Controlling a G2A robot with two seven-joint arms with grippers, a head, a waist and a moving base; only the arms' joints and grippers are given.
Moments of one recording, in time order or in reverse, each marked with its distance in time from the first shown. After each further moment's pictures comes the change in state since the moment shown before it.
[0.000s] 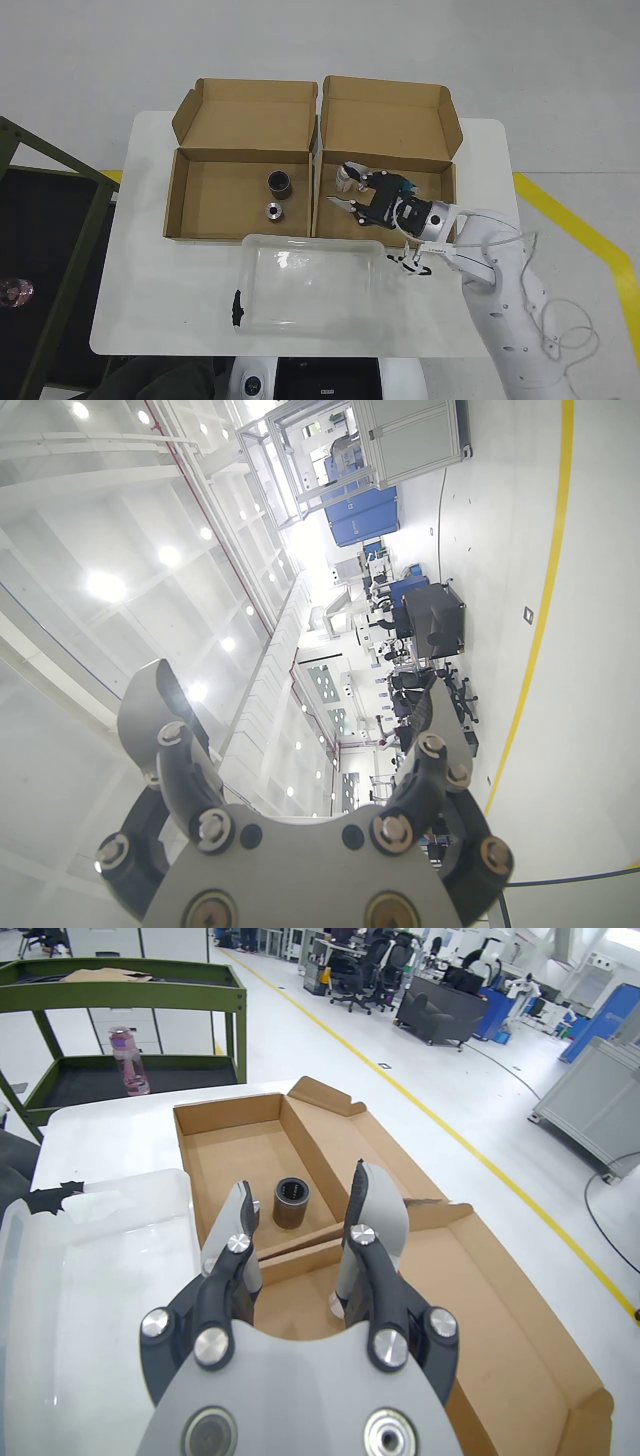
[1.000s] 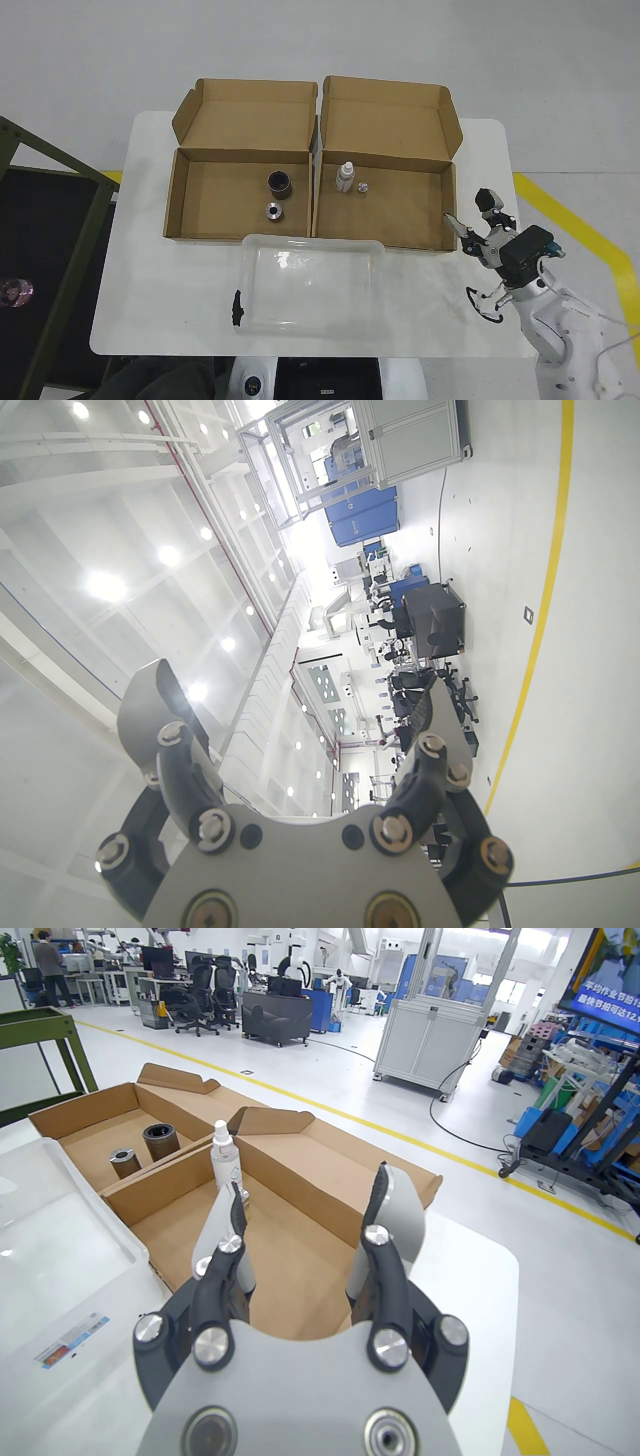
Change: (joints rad) left arm 0.000 0.000 0.000 0.000 0.000 0.000 0.000; right arm -0.495 0.054 0.436 -0.039 -0.088 0.163 -0.500
